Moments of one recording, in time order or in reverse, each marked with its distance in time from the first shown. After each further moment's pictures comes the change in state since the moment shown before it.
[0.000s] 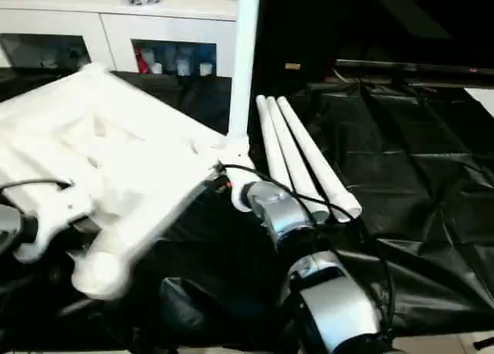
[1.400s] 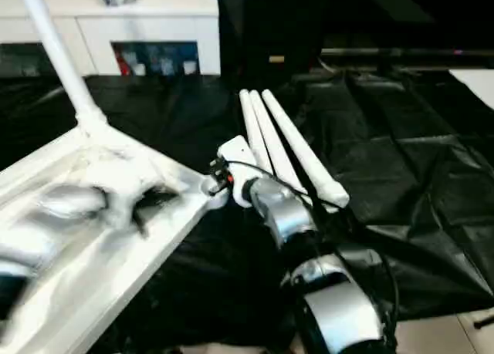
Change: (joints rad) left arm -0.121 -0.204 0.141 -0.028 -0.079 0.004 0.267; right arm 0.030 -0.033 0.007 -0.111 0.011 -0.017 0.029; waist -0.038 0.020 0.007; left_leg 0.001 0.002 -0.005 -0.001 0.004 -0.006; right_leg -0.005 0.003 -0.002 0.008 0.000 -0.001
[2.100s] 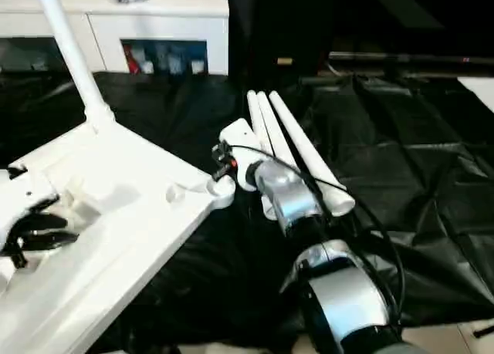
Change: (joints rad) left arm 0.243 0.380 0.103 -0.163 0.033 0.260 -0.058; right arm -0.057 -0.024 0.011 -0.023 0.004 -0.008 0.067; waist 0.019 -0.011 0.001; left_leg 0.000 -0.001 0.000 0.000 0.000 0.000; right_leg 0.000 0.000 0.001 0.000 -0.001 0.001
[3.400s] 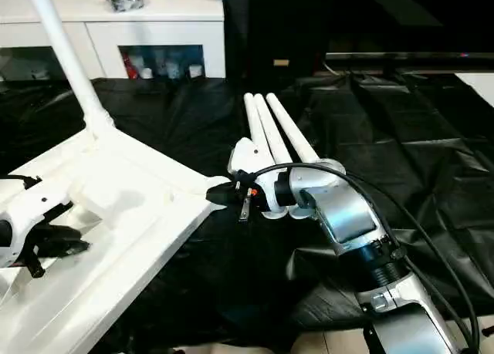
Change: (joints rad) left arm -0.034 -0.062 -0.051 0.015 -0.083 0.103 0.033; right arm 0.210 -0.319 0.179 -0.710 0.130 0.332 0.533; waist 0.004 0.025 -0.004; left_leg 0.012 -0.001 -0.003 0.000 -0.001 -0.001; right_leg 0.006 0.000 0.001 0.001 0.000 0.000
